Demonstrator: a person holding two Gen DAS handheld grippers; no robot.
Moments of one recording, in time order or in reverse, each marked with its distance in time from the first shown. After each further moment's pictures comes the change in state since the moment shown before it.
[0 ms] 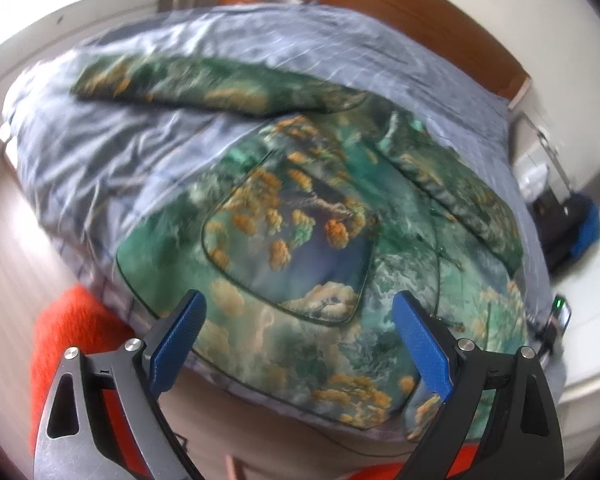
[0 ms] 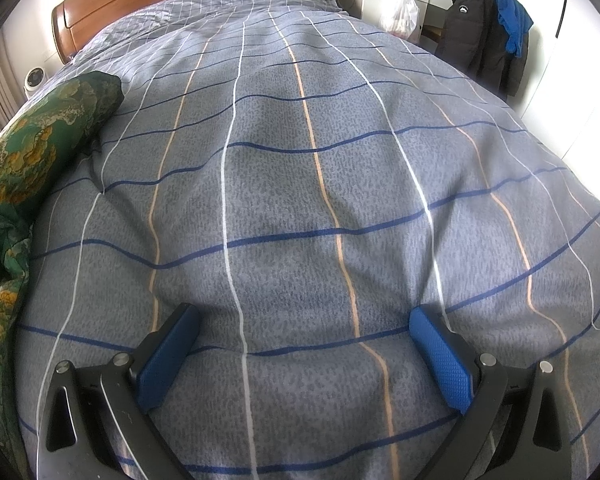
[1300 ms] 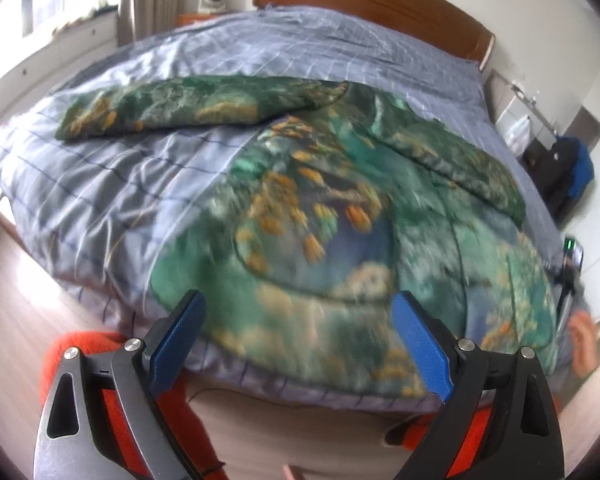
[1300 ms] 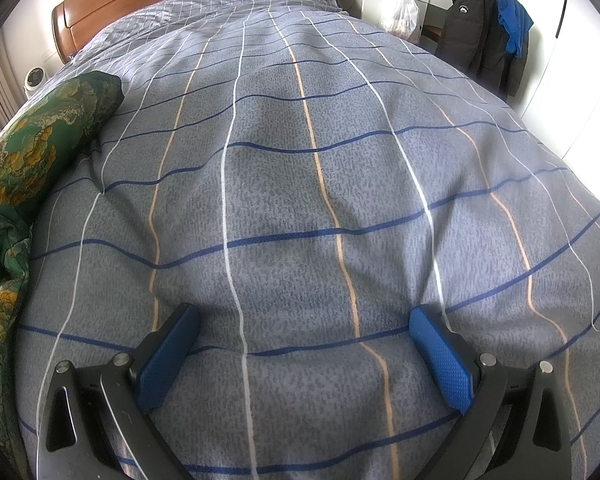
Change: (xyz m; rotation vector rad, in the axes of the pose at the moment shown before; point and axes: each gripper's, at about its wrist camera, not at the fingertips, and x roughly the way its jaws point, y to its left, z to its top) left arm 0.002 0.029 0.011 0.154 0.014 -0.021; right arm -0.001 0.001 0.000 -0.001 0.001 -0.001
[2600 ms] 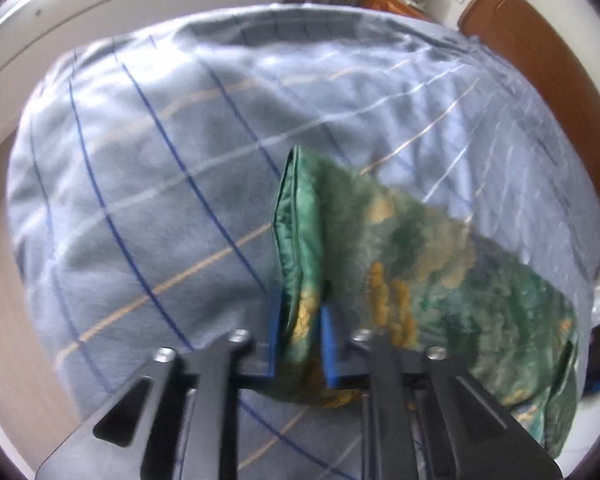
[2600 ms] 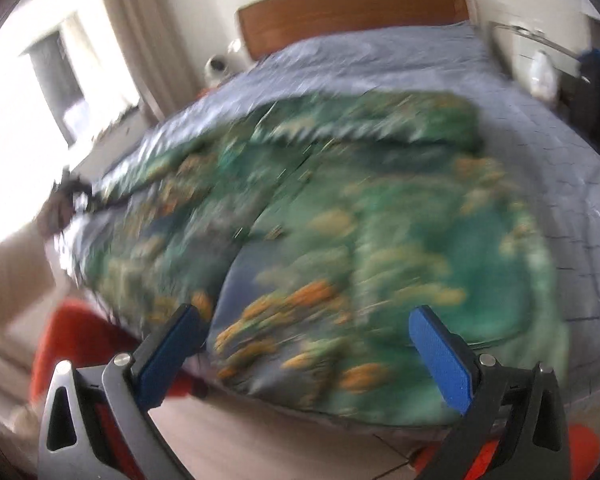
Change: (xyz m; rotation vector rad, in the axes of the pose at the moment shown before) left arm 0.113 0.339 0.222 -0.503 0.066 0.245; right arm -0.249 0.258 -0.228 -0.301 -0.144 0.463
